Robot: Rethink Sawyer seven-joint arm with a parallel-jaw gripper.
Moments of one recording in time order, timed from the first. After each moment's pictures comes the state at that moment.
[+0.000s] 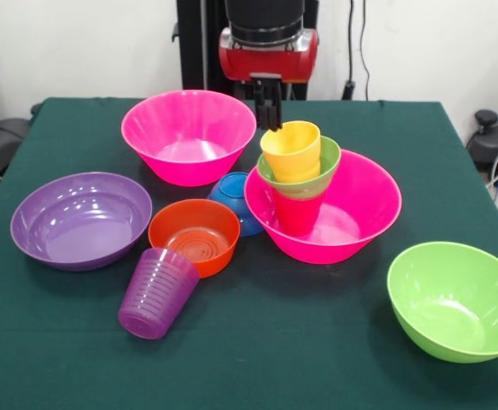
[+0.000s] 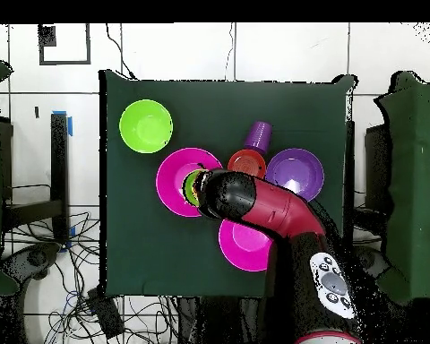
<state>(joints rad) -0.34 -0.75 0.07 1.82 0.10 0.52 1.64</state>
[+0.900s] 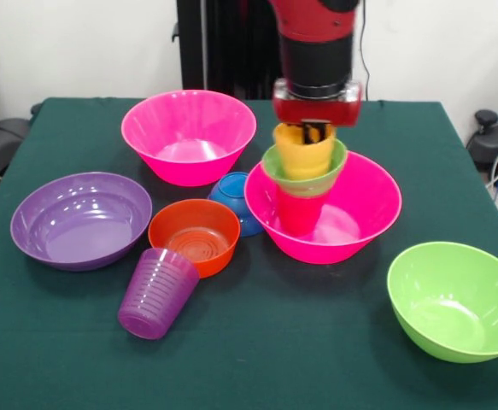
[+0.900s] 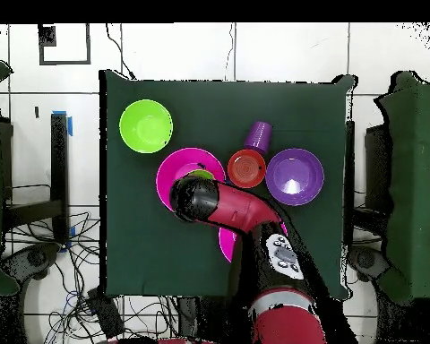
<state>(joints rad) -0.22 -0.61 0.05 1.82 0.15 0.41 1.66</state>
